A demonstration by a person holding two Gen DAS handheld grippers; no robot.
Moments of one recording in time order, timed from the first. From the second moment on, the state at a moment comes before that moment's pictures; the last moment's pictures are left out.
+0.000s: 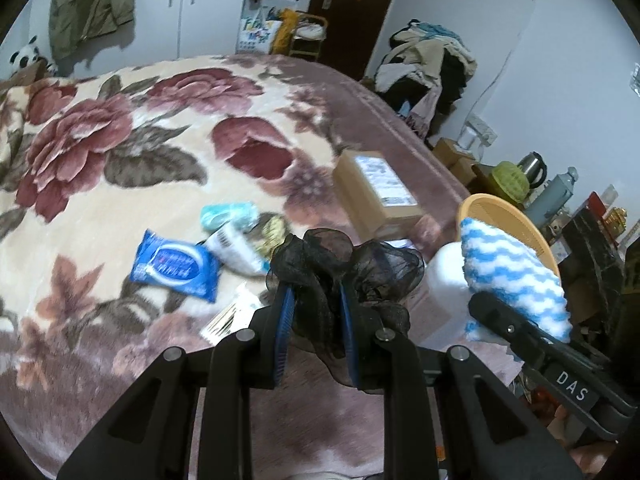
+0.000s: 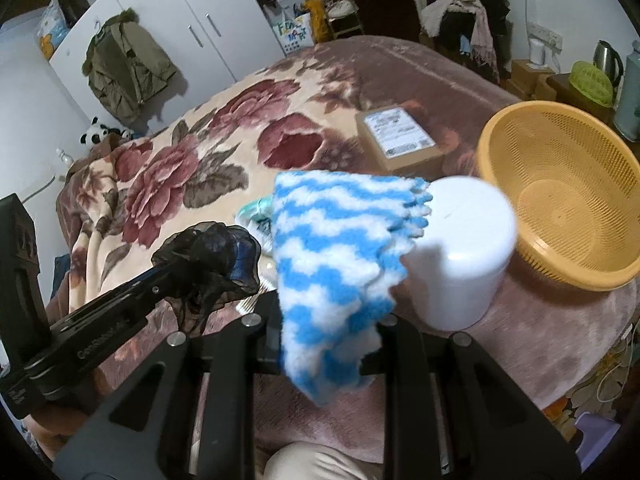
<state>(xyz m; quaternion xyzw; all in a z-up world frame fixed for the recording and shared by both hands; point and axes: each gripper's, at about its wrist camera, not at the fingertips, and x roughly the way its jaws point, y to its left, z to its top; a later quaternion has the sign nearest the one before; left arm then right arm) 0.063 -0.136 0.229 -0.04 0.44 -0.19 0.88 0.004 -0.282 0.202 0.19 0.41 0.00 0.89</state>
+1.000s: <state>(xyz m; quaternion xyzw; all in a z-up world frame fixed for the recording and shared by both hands) 0.082 -0.389 0.243 0.00 0.45 -0.35 0.82 -0.026 -0.456 0.221 0.24 0.37 -0.17 0.88</state>
